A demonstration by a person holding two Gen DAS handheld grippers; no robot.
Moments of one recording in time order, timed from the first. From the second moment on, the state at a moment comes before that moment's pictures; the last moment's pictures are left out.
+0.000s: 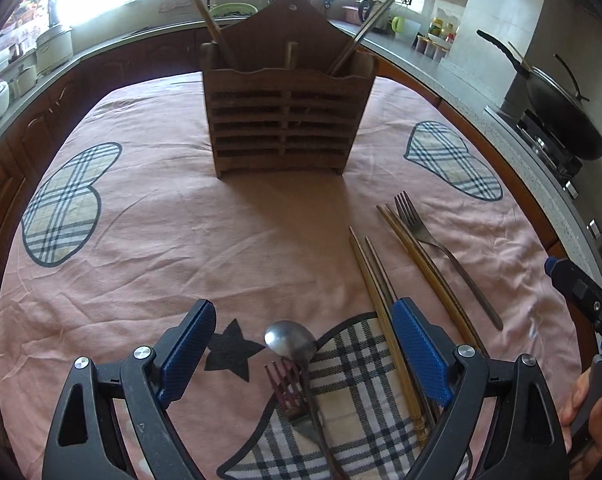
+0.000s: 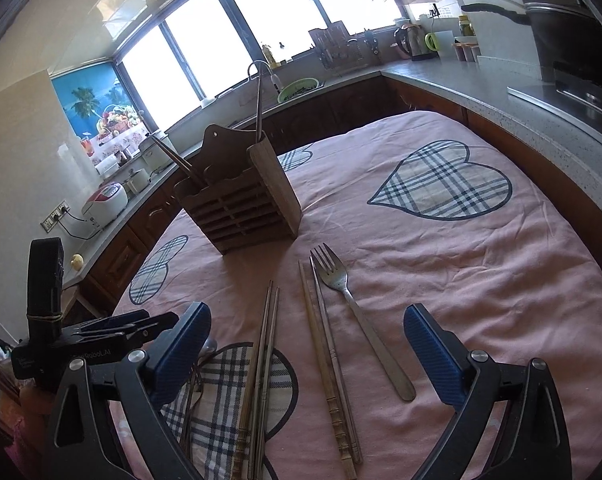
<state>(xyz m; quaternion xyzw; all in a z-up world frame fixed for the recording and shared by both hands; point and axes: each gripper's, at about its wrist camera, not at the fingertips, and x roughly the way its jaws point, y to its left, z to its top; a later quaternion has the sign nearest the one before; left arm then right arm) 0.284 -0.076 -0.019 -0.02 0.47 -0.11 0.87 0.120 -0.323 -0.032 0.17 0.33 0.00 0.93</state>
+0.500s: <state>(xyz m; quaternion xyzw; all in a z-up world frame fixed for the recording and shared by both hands) 0.337 -0.128 -0.078 0.04 0.51 -0.11 0.85 0.153 -0.337 -0.054 0.18 0.37 0.01 0.91</state>
